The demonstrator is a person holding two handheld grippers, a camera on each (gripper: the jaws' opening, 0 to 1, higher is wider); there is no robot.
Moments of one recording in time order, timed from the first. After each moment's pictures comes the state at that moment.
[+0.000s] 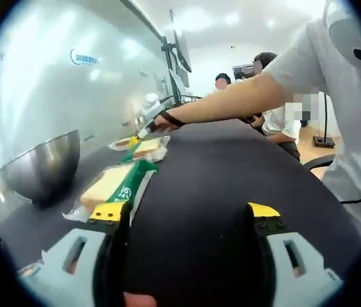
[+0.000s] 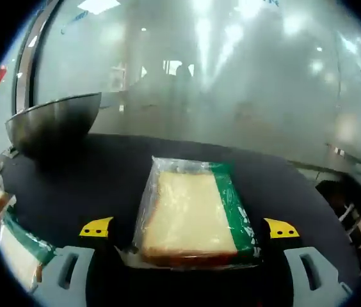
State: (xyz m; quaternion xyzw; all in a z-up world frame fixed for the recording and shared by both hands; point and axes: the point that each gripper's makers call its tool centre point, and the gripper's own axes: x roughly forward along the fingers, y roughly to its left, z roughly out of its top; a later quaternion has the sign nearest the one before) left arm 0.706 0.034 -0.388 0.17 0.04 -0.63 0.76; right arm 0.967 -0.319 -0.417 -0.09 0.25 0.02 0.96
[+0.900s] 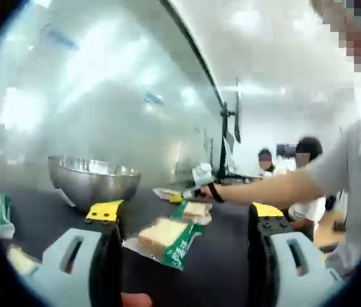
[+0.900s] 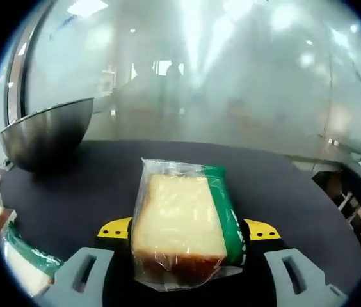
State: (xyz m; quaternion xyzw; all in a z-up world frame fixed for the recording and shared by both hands) left arm 0.777 0.118 -0.269 -0.10 -0.05 -0.51 0.85; right arm 0.956 -0.317 -0.407 -0.04 0.23 0.00 0.97
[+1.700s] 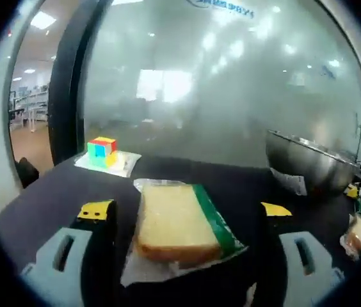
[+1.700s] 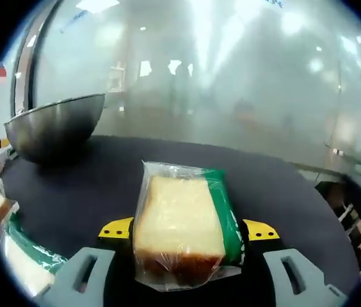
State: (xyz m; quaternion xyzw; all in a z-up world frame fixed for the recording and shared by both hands) left arm 0.995 0.341 -0.364 -0.07 0.15 -0.04 0.99; right arm 0.964 -0.305 -0.404 -0.09 0.24 0.02 0.97
